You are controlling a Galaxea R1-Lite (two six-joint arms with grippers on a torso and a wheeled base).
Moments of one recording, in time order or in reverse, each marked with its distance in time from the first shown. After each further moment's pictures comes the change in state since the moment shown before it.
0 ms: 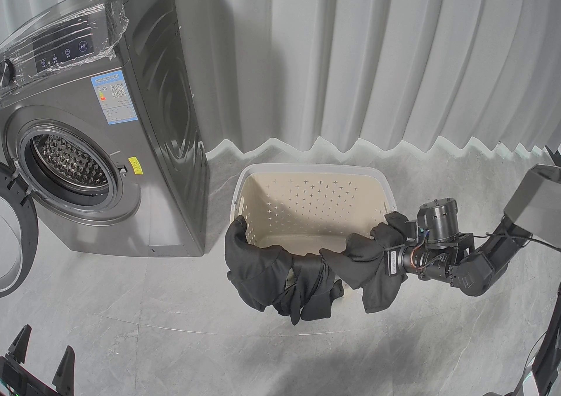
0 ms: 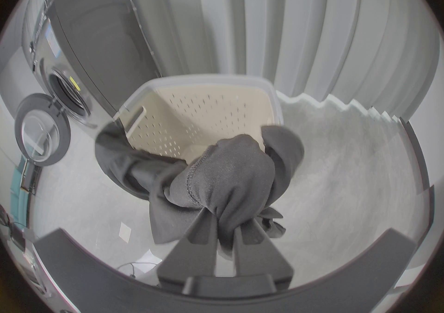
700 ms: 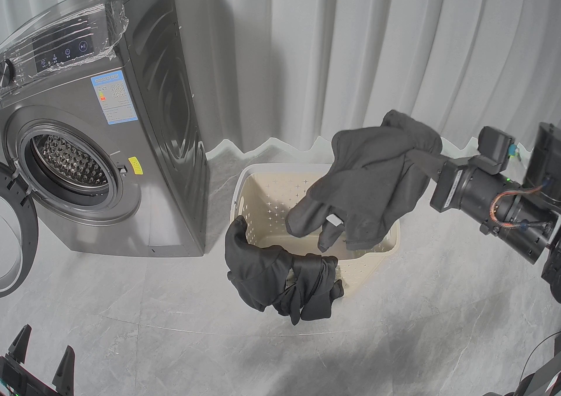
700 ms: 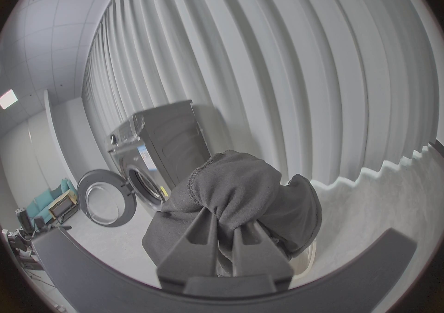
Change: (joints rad) left arm 0.000 0.000 0.000 0.000 0.000 0.000; right arm 0.214 -0.613 0.074 -0.113 0.010 0.057
